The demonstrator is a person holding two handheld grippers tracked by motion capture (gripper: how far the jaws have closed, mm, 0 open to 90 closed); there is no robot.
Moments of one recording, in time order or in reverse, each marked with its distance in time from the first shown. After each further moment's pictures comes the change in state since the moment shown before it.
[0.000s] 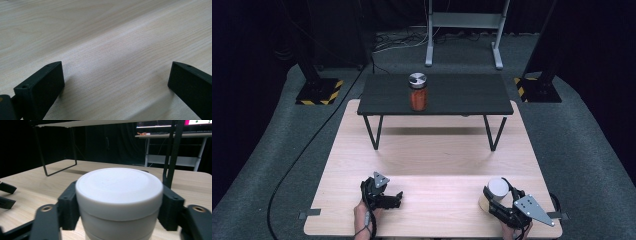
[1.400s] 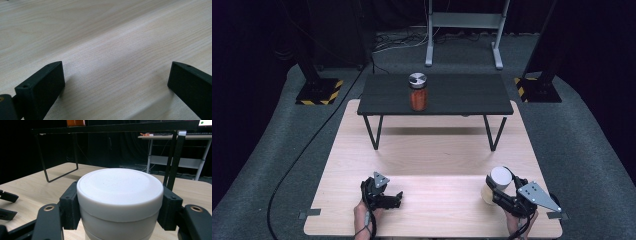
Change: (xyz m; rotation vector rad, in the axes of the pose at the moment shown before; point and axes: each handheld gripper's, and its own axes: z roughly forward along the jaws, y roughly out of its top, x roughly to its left) left arm 0.000 0.000 0.000 -0.001 0.000 0.001; right arm -0.014 0.045 0.011 0.017 0.026 -0.008
